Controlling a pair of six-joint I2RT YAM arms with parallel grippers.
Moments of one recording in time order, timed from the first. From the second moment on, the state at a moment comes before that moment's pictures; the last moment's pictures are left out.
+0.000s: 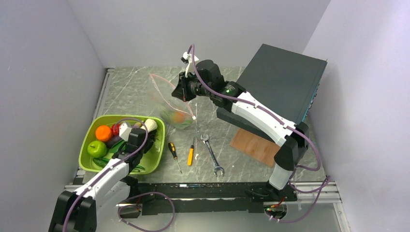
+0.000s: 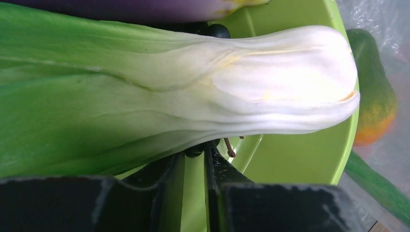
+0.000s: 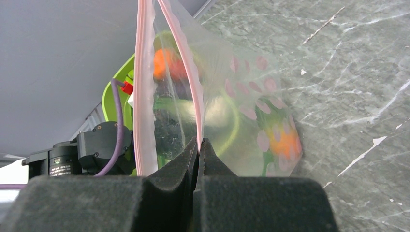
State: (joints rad) left arm -0.29 0.88 0.25 -0.12 -0.34 -1.04; right arm 0.82 1.73 1.74 -0.36 -0.25 0.39
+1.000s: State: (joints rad) left arm -0.29 0.34 0.74 -0.66 -0.10 -0.86; right arm 0.82 1.73 1.74 -0.36 -0.27 0.39
